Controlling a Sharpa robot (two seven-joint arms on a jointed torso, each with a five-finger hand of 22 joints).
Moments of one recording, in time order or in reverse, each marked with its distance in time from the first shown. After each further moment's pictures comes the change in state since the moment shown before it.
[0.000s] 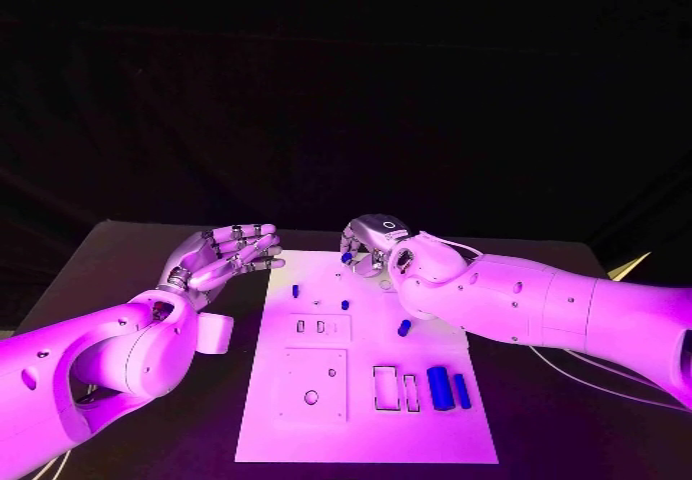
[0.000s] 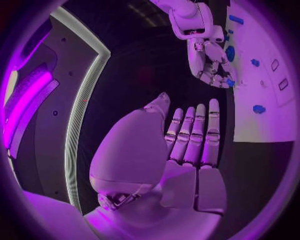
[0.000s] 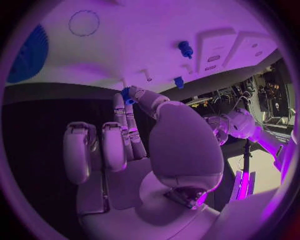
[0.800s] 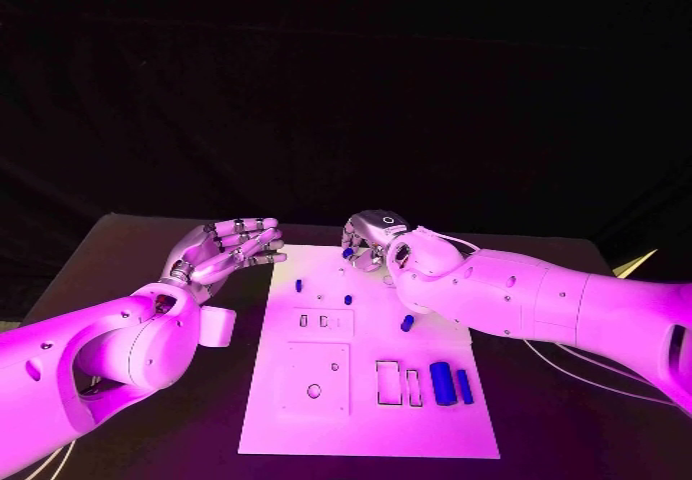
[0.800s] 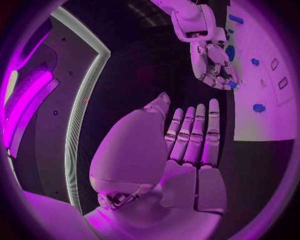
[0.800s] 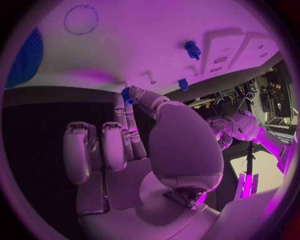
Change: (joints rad) left arm 0.001 -0.001 0.001 -0.001 0.000 0.002 -0.002; left_hand 0.000 0.000 0.000 0.000 0.000 0.000 0.000 0.000 0.000 0.000 0.000 0.000 0.000 0.000 0.000 0.000 0.001 0.000 0.000 0.000 0.000 0.000; right arm -0.005 0.035 0.001 -0.051 0.004 0.022 -0.011; right_hand 0.000 0.000 -0.001 -0.001 -0.007 -0.007 0.000 -0.003 0.022 0.002 -0.002 -0.004 0.001 0.000 0.000 0.000 -0.002 0.000 0.000 0.000 0.000 0.000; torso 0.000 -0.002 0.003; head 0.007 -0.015
